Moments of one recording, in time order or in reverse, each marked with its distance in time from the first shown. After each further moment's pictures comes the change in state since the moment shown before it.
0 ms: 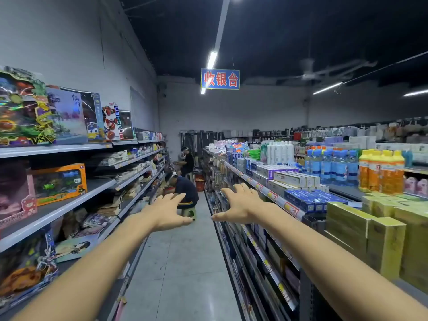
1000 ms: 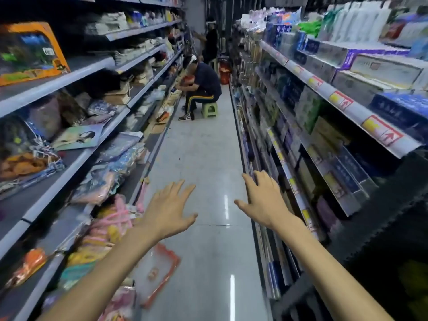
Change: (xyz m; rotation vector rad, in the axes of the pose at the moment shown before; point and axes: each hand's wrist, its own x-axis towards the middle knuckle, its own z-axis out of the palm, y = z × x) left_hand 0.109 -0.063 0.304 0.052 -0.143 -0.044; right_hand 0.143 0.086 0.324 0.142 -0.153 -0.025
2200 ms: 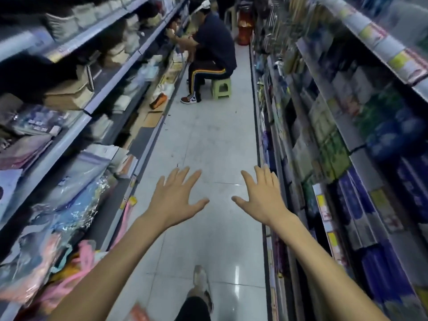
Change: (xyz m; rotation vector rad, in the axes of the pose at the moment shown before) left_hand 0.719 -0.152 0.058 -0.125 -0.123 -0.126; right_hand 0.730 0.161 0.103 0.058 -0.199 -0.039
